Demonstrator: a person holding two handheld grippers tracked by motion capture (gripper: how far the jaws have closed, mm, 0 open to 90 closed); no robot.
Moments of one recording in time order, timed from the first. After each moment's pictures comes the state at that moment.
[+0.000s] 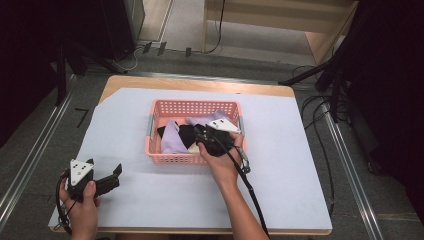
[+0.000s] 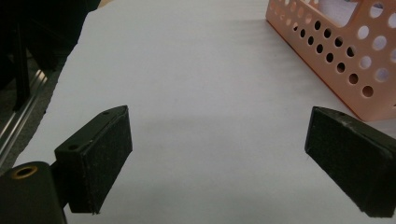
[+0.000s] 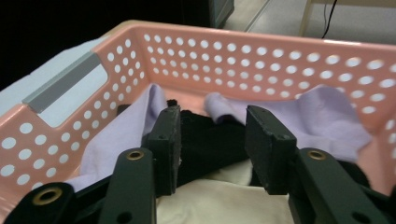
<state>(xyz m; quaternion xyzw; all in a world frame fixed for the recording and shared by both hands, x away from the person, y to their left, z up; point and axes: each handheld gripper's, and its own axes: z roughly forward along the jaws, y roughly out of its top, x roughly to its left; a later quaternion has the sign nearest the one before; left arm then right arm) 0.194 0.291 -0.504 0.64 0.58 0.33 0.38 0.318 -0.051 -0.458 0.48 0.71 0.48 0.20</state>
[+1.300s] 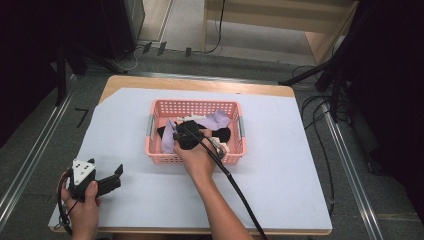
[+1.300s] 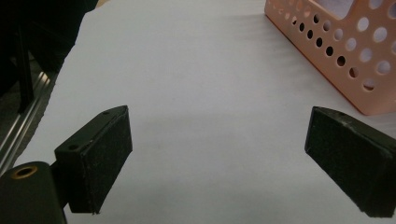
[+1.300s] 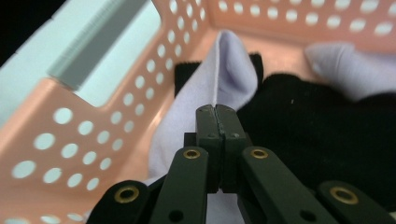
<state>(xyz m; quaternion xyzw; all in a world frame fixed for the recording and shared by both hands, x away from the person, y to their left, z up) 0.195 0.288 -0.505 0.65 0.57 0.34 0.37 0.342 0.020 -0.470 0.49 0.77 0.41 0.08</state>
